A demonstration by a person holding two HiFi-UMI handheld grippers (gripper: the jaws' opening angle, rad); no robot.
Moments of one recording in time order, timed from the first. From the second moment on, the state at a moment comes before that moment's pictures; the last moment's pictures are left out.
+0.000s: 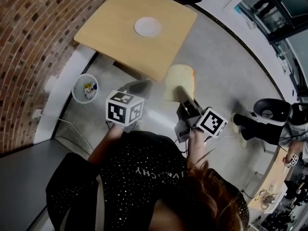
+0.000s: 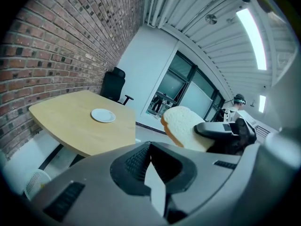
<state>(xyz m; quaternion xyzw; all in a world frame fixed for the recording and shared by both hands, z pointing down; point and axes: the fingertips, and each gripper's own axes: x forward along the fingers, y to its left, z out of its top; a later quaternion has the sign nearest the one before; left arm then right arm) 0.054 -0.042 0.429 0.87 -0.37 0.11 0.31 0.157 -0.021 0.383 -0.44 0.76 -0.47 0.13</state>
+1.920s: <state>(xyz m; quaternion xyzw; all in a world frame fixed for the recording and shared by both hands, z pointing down) -0.050 -0.346 0.492 0.82 -0.43 0.07 0.37 0.070 -0.410 0.515 -0.42 0.77 -0.48 -0.06</state>
